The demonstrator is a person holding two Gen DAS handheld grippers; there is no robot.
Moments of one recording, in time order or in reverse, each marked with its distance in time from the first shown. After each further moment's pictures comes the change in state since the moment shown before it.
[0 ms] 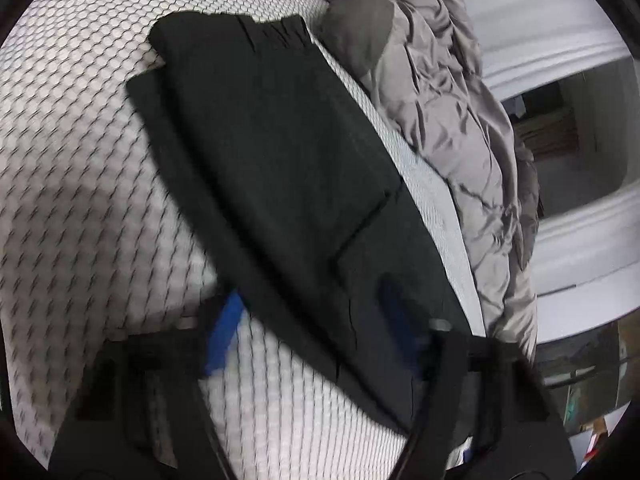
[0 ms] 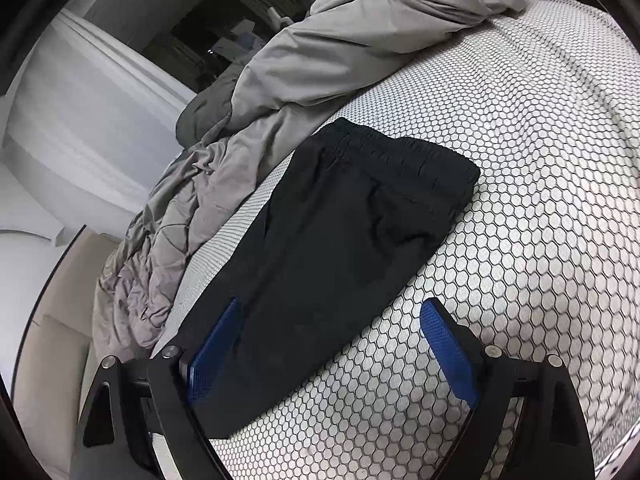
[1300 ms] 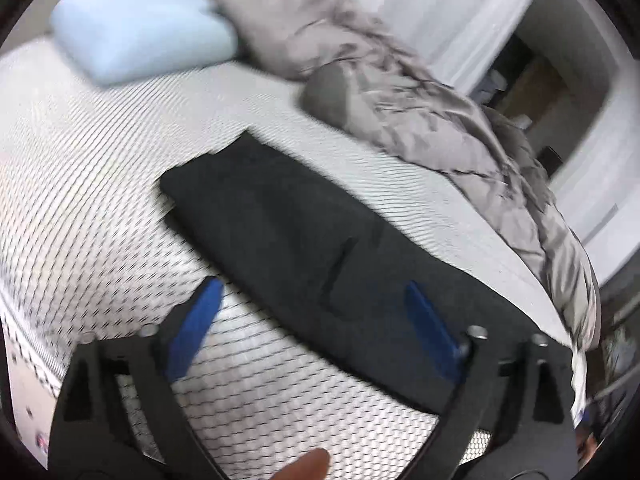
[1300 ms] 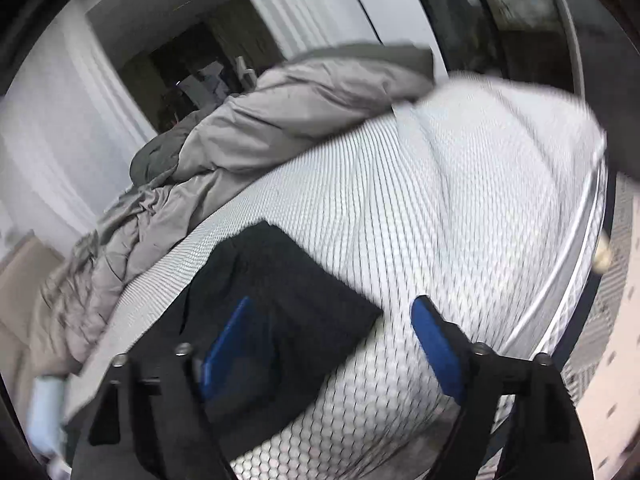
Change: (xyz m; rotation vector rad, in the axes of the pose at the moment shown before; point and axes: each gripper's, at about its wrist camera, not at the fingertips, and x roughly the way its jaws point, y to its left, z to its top) left arm -0.191 0.008 -0.109 0.394 -0.239 0.132; right arm -0.103 -0.027 -0.001 -0.152 -0.237 -0.269
